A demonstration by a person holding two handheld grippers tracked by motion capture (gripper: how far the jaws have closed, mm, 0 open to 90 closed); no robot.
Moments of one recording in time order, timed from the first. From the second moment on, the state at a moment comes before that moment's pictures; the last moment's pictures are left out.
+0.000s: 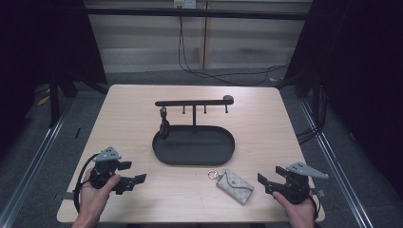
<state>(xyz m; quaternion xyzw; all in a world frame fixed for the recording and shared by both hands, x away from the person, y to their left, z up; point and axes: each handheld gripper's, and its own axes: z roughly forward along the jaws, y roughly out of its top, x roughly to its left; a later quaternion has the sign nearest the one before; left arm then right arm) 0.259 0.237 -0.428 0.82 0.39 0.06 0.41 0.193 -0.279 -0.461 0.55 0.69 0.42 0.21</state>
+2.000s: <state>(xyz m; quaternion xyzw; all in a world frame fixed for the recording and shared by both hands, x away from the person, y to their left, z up) 0.218 0.243 -0.464 0.83 0.37 0.04 0.42 0.256 -0.191 -0.438 0.41 0.89 0.20 0.02</state>
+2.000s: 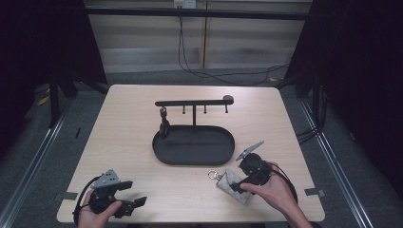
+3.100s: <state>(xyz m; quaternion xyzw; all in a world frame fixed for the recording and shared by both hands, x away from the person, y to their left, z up) 0.218 0.242 -0.464 0.83 0.36 0.03 0.42 0.278 -0.164 -0.464 0.40 0.91 0.10 -0.02</state>
